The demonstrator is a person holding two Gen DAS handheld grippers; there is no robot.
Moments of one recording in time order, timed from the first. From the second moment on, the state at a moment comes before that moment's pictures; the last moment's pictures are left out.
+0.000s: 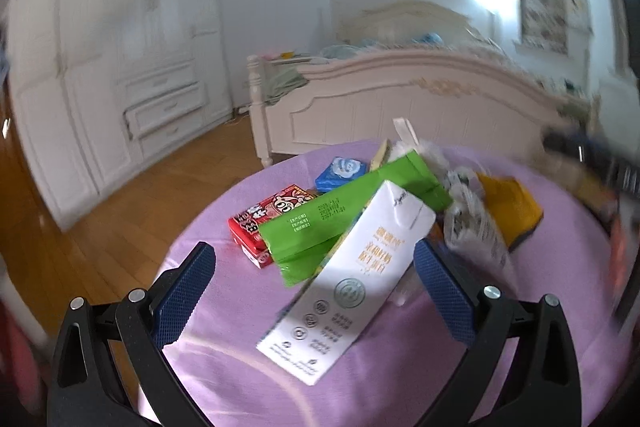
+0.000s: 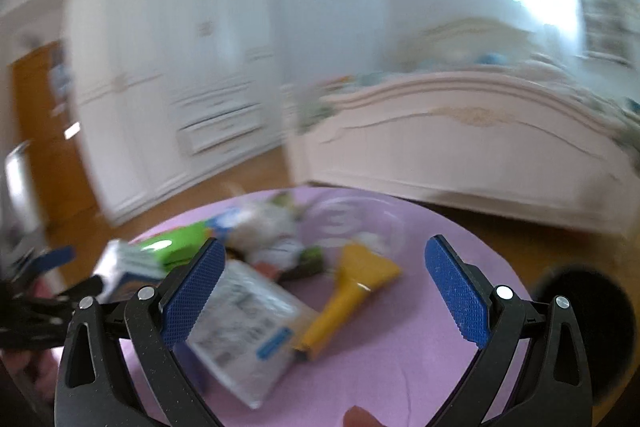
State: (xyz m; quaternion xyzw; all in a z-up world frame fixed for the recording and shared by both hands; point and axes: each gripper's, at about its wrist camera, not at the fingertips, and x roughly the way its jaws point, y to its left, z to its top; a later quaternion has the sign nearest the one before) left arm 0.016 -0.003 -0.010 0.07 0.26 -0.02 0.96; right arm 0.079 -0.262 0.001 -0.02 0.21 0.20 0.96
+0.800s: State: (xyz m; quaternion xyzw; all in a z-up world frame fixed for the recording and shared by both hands) left arm 0.060 0.039 -0.030 0.04 0.31 -0.17 0.93; right arm 0.199 -0.056 0.003 -0.40 0.38 0.48 0.68
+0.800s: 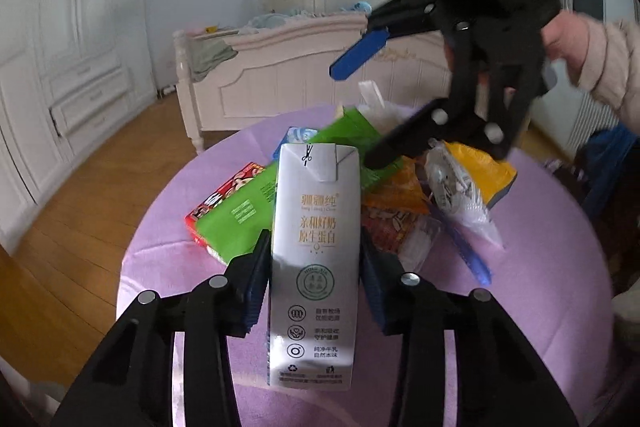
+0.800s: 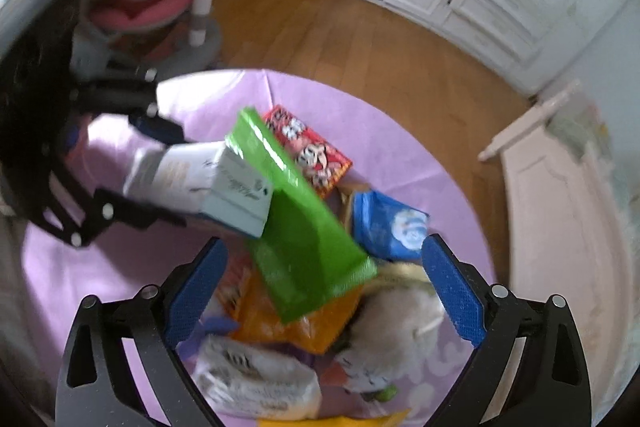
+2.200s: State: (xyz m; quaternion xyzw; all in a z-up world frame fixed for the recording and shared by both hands) left arm 0.072 -0.134 0.033 -0.04 0.28 -0.30 0.91; right arm 0.053 -0.473 0.025 0.22 0.26 0.12 0.93
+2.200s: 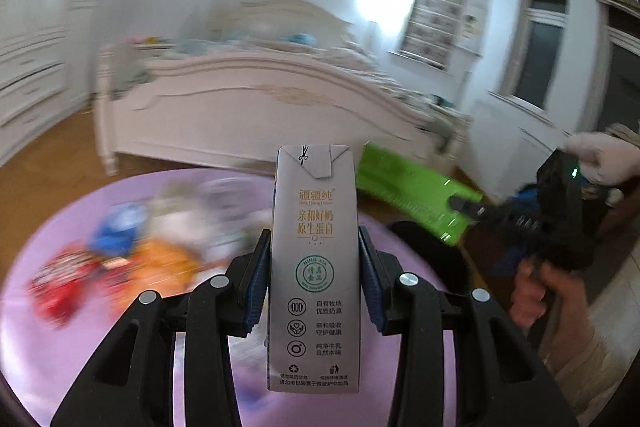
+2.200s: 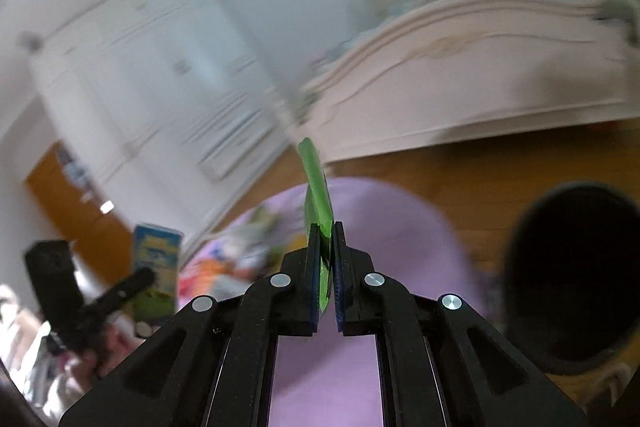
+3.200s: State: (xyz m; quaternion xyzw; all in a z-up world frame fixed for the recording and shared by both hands) left arm 0.158 -0.404 -0.049 0.01 0.40 -0.42 0.82; right arm 0.045 -0.621 -0.146 0.33 0.32 -0.06 0.89
